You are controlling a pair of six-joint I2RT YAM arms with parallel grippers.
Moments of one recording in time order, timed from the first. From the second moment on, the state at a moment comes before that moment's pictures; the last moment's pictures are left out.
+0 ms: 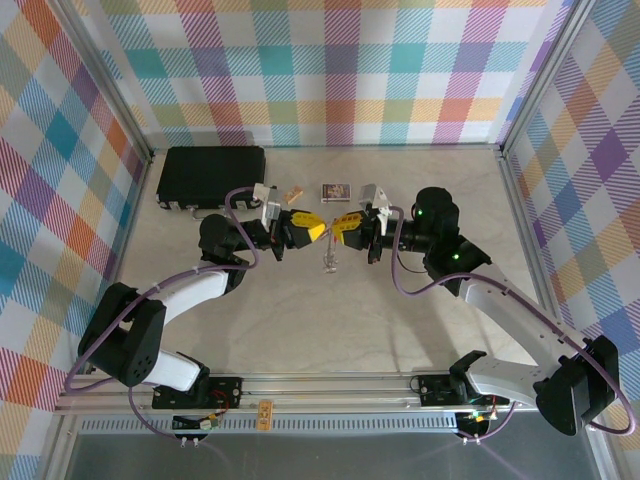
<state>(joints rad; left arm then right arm) -0.46 1.43 0.72 1.21 1.05 -0.63 0.58 1.13 0.94 0.04 -0.77 -0.03</state>
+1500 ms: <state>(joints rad) -0.48 1.45 0.75 1.22 1.06 -0.65 0.58 1.12 0.93 0.06 -0.77 -0.01</state>
